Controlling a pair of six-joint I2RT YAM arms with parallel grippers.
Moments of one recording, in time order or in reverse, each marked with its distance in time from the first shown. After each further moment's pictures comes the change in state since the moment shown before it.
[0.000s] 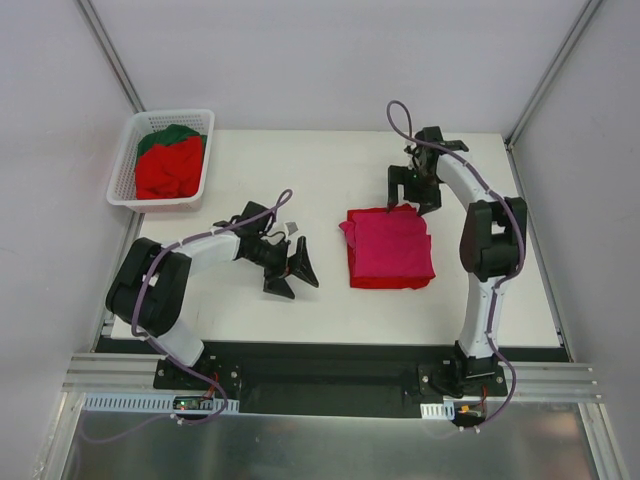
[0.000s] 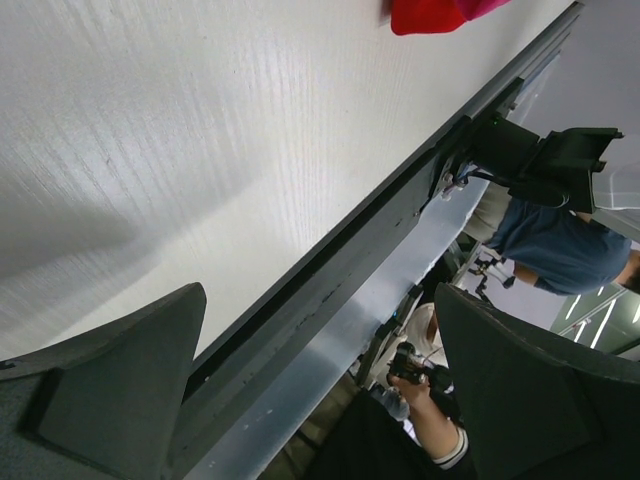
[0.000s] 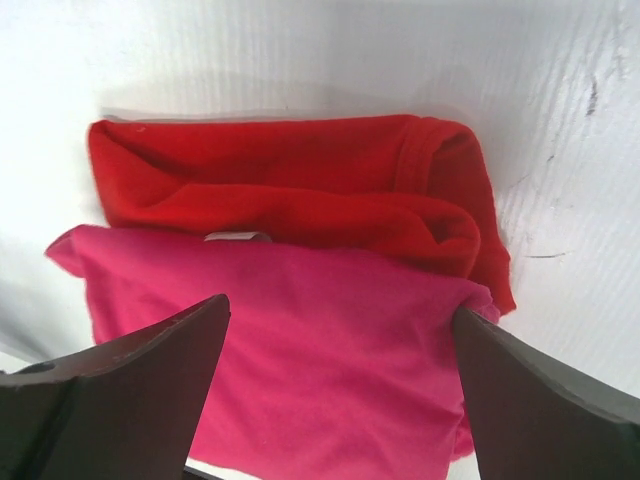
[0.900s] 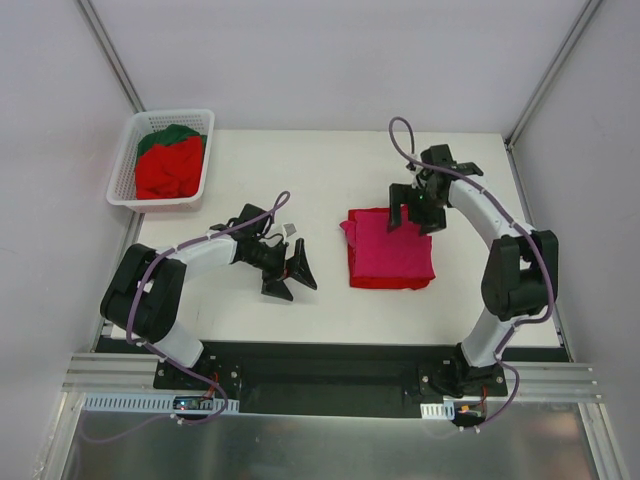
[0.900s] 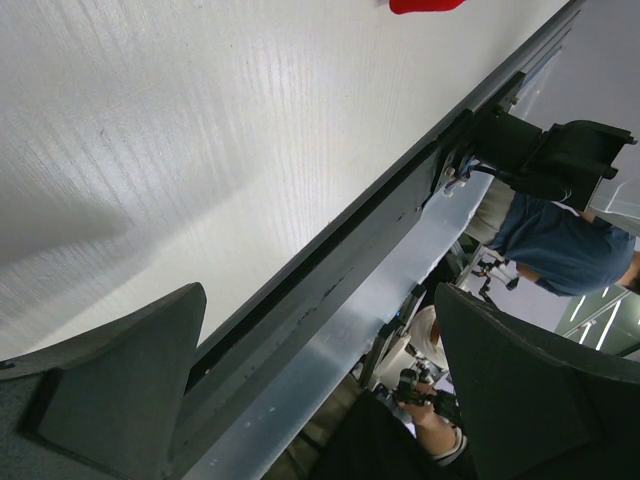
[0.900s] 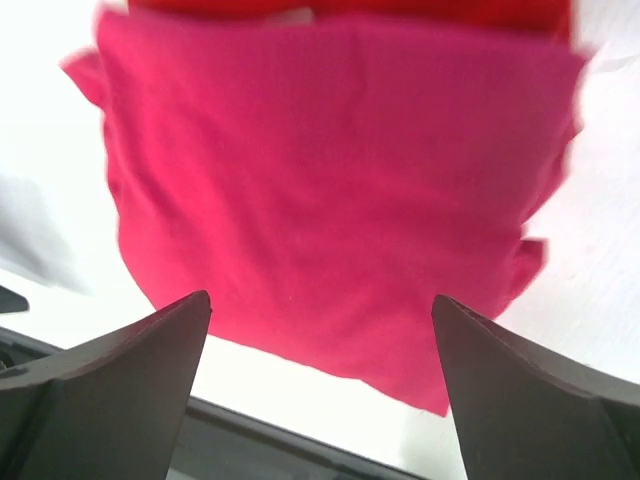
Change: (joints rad) left arm 0.000 -0.054 -0.039 0.000 -0.005 0.000; right arm 0.040 -0.333 -0.340 0.053 -0.043 0.009
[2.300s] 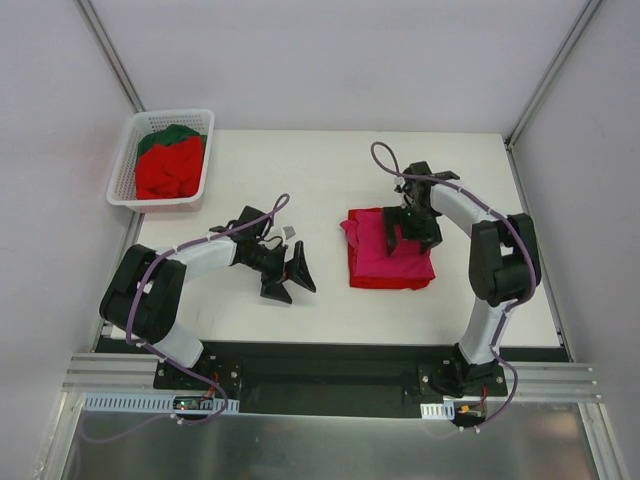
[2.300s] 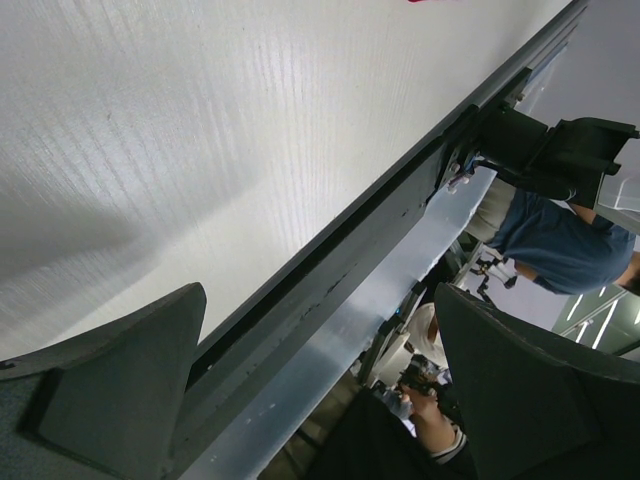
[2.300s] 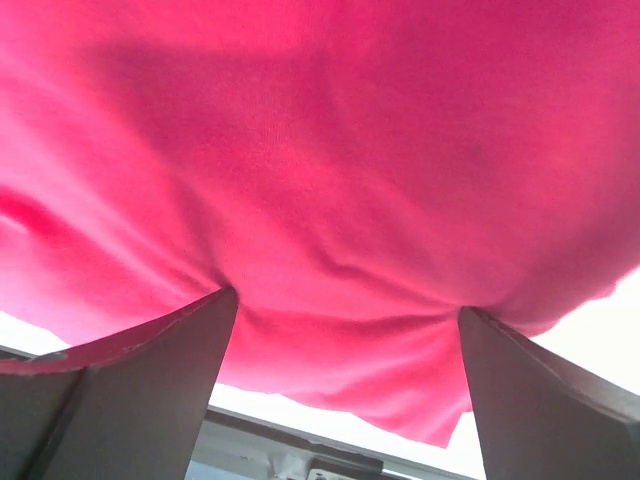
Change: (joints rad) left arm 0.000 -0.005 -0.019 0.000 0.000 0.000; right arm 0.058 0.120 -0.095 -0.021 0.109 -0.038
